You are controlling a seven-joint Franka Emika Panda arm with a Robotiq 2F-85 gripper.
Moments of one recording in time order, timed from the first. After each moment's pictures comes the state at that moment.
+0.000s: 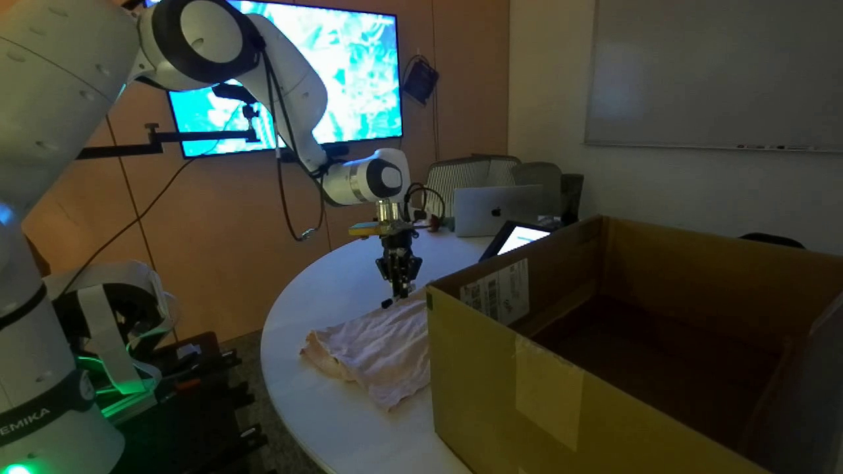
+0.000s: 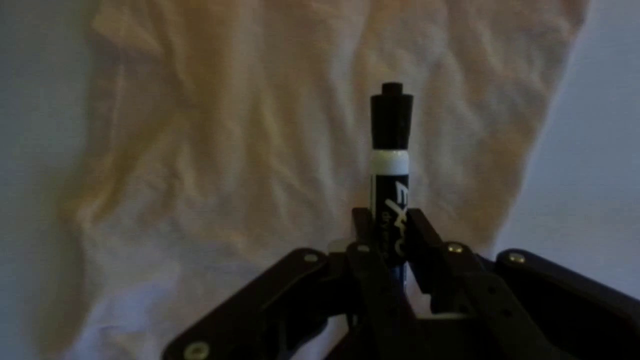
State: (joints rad) arm 0.31 0.69 -0.01 -1.73 -0.28 2.20 0.12
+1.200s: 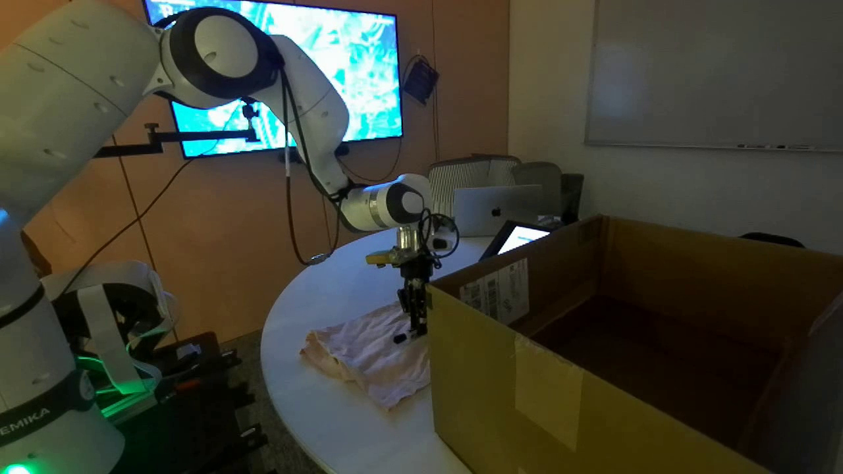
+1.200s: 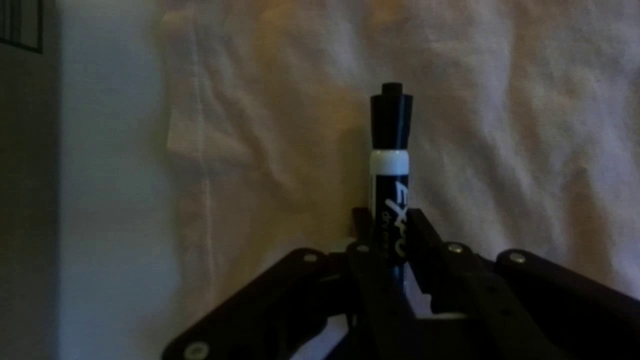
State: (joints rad) arm 0.25 0.78 -0.08 -1.72 -0.31 2.19 0.32
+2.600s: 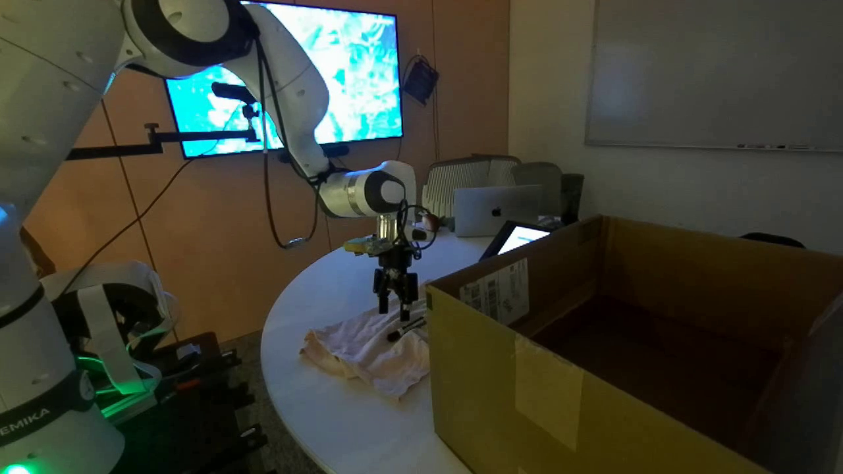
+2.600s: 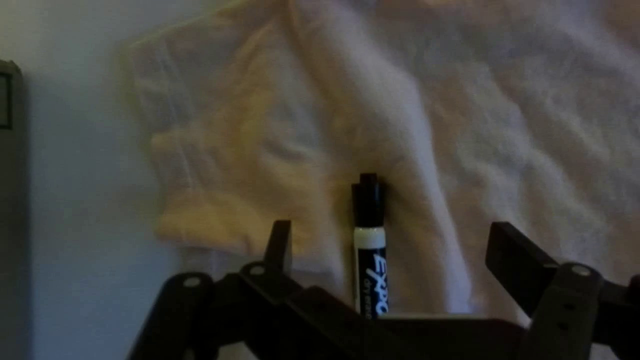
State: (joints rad) arm 0.24 0.63 -0.03 -1.91 -0.24 2.23 0.32
